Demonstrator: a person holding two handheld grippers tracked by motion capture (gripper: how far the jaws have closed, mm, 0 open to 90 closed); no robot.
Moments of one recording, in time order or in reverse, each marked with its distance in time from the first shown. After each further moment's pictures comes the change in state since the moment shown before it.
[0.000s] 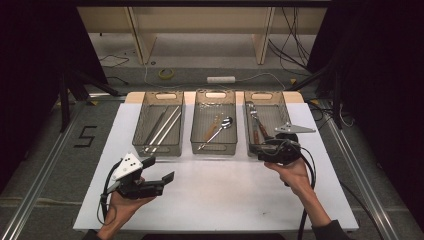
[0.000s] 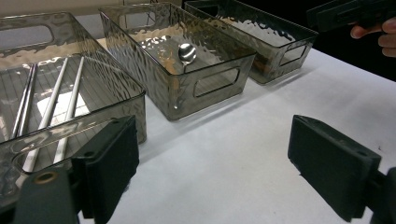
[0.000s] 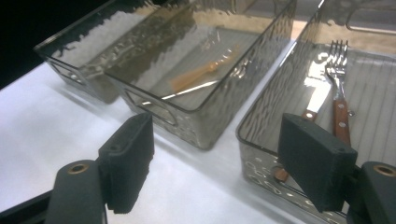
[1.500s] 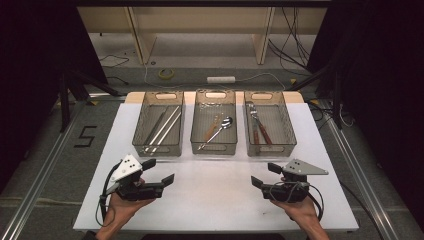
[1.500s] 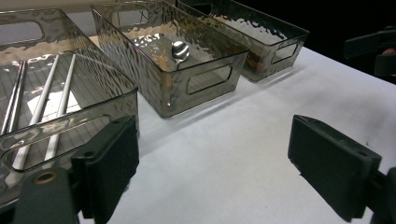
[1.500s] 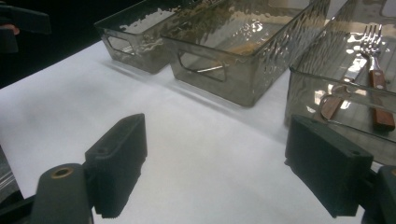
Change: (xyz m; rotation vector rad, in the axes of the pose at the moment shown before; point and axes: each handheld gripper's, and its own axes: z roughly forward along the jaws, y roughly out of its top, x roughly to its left) left arm -0.001 -0.002 -0.003 0.005 -0.027 -0.005; right arm 0.033 -0.073 -0.042 -0.088 0.075 -0.063
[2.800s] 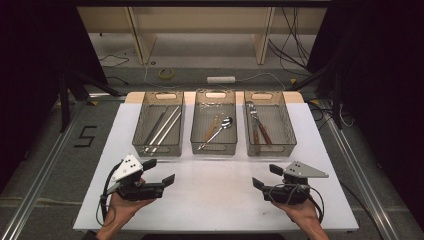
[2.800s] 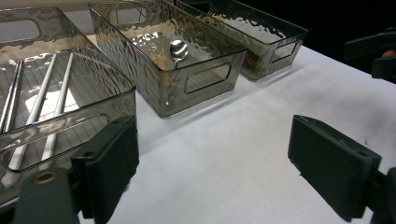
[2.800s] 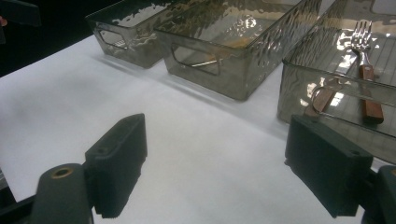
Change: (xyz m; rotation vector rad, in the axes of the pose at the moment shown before) left arm -0.001 0.000 0.001 0.005 -0.006 -0.002; right arm 0.000 -0.005 -0.001 0.009 -0.029 -0.012
